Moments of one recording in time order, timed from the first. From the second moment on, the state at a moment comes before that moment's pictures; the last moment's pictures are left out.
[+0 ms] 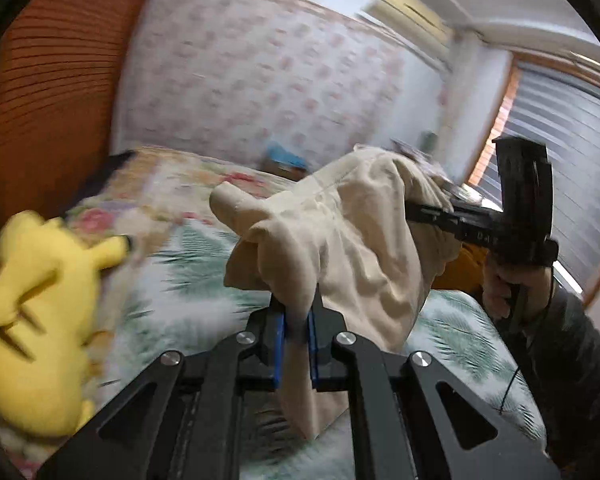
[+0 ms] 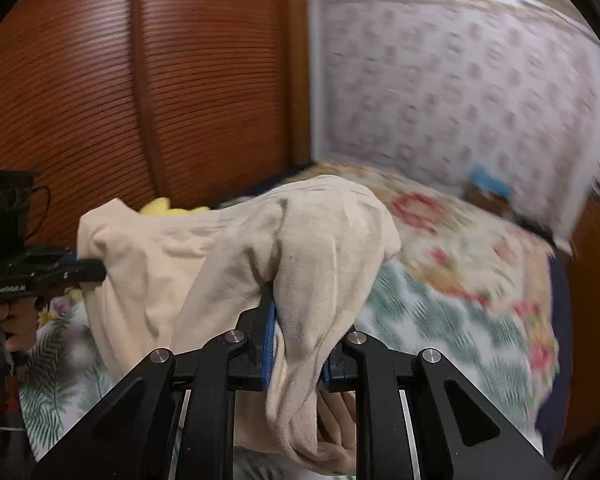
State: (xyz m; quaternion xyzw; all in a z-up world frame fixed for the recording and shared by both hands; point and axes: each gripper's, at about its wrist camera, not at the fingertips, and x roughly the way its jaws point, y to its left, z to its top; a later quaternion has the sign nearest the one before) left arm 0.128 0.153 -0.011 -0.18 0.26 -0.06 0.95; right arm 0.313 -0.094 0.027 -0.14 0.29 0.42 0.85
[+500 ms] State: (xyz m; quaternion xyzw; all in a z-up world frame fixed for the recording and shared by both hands) left arm 0.110 0.232 -0.116 -0.24 0.34 0.08 0.91; right arm 0.334 0.173 -0.029 -0.29 0.30 0.49 0.77
